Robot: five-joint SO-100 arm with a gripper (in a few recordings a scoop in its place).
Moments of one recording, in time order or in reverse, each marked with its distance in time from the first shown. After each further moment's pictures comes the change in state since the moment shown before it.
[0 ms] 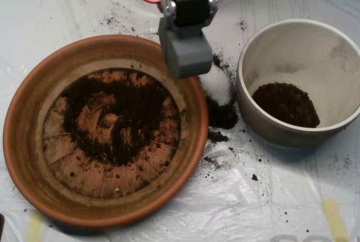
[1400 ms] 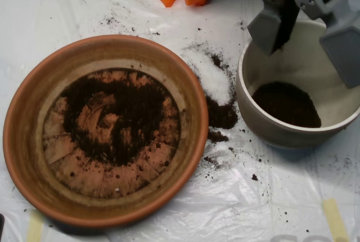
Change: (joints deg) arm -26.5 -22.8 -32.6 14.1 1.6
